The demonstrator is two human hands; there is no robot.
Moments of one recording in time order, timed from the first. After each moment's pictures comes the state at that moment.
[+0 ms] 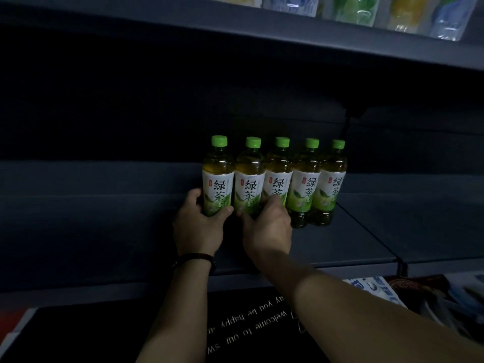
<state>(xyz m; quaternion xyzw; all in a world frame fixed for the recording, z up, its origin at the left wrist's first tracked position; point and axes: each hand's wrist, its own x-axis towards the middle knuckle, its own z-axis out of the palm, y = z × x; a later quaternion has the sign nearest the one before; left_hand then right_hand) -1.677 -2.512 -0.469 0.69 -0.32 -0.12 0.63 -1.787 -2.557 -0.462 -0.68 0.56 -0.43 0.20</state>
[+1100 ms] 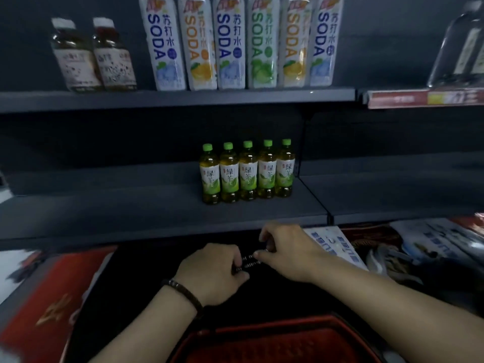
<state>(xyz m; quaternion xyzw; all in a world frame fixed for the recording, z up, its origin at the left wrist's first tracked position) -1.839 -2.266 -0.396 0.77 -0.61 -0.16 0.10 -2.011 -2.380 -0.390 -0.89 0.40 -0.12 0.18</state>
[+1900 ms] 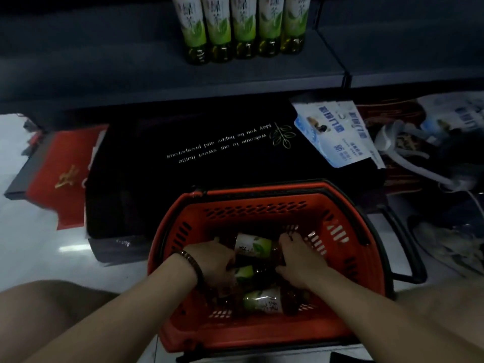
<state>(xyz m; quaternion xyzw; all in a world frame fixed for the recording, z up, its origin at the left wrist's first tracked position) -1.909 -2.183 -0.581 0.67 -0.61 -0.37 -0.21 -2.116 -2.279 -0.667 -0.83 0.48 0.18 0.24</state>
